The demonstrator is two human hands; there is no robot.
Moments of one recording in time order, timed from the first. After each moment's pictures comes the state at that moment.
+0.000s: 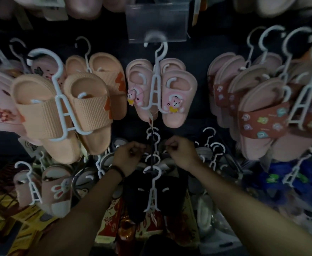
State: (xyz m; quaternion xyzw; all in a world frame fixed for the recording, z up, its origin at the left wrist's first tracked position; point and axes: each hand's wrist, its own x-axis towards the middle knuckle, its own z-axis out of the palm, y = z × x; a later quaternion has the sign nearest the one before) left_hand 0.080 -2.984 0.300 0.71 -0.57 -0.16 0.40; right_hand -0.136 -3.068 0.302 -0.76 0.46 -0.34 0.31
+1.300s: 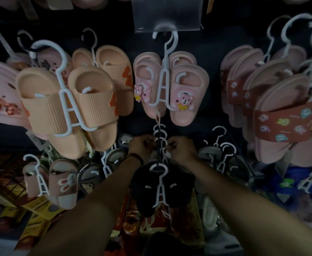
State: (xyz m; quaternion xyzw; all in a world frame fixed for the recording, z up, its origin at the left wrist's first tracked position) left_hand 0.064 -3.022 0.301 0.74 -0.54 -0.16 0.36; right_hand -0.105 -3.099 0.274 -0.79 0.49 -0.25 0.26
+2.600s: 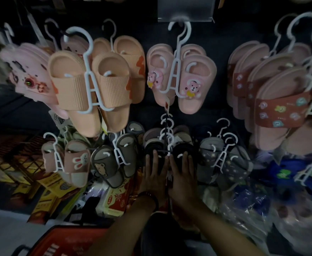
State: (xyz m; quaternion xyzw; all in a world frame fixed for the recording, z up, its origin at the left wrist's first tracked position) left_hand -0.011 -2.897 0.190 0.76 -0.64 -0.04 0.11; right_hand -0.137 -2.943 0.186 -0.84 0.51 -0.19 0.09
